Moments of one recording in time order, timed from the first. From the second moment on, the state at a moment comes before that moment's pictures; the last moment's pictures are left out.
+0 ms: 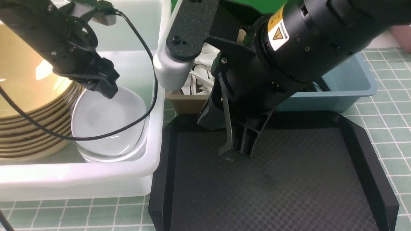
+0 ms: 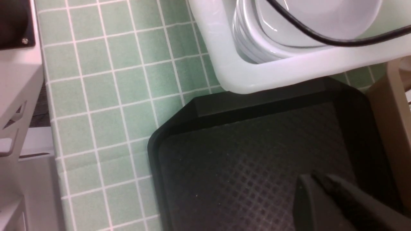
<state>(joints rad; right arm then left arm) 0.86 1.55 -1.64 0.12 1.13 -0.48 -0.12 1.65 -1.50 -0.13 1.13 0.46</state>
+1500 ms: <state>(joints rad) 0.86 1.55 -1.64 0.12 1.15 -0.50 -0.12 1.39 -1.20 0.07 1.13 0.03</state>
